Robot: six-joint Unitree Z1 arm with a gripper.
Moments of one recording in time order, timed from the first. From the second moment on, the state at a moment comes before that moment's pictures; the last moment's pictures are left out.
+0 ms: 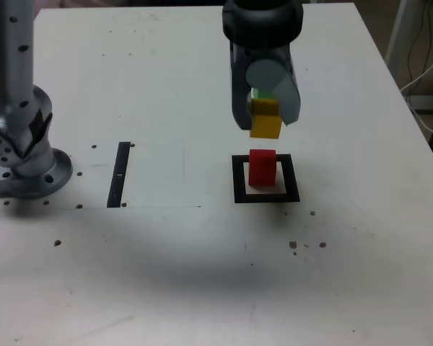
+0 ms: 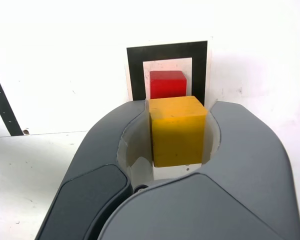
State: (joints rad) arm -0.14 1.89 -1.64 1.30 0.12 -0.12
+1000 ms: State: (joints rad) arm -0.12 1.95 -1.55 1.19 0.09 -0.11
